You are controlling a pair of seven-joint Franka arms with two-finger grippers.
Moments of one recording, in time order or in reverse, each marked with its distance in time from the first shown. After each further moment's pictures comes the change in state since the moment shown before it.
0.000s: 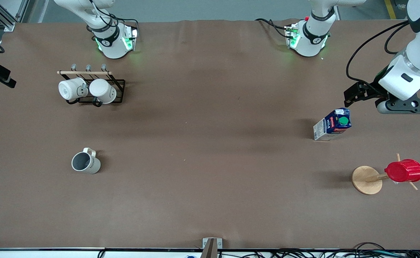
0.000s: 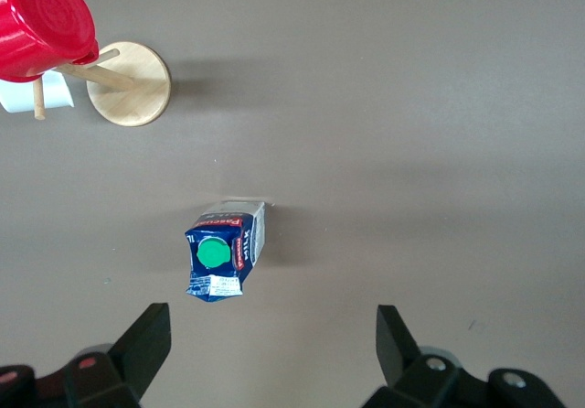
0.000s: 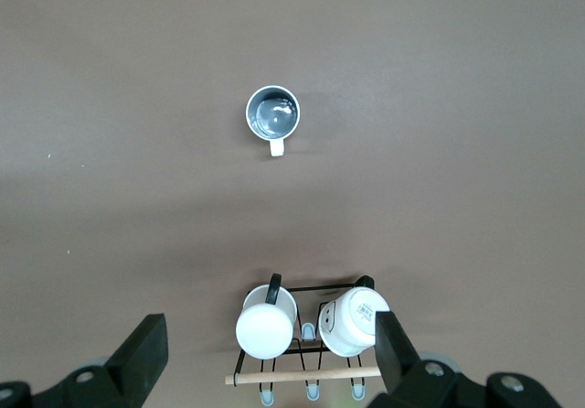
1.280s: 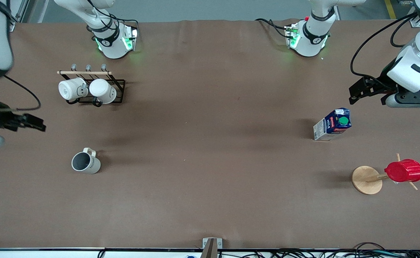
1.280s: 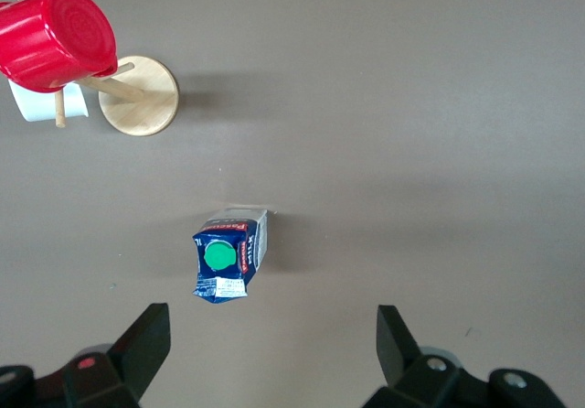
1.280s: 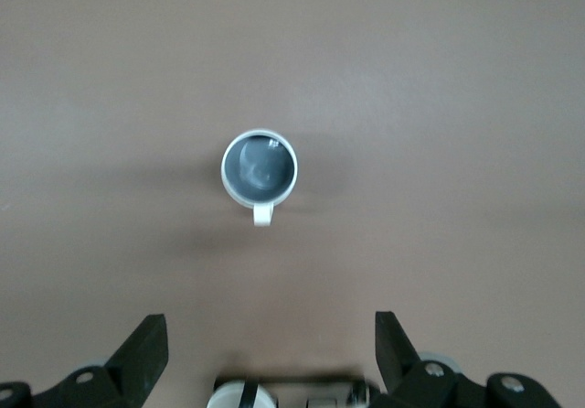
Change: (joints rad) left arm 0.008 -0.027 0.000 0.007 0.000 -0.001 0.000; right arm -0.003 0.212 -0.009 -0.217 0.000 0.426 -0.086
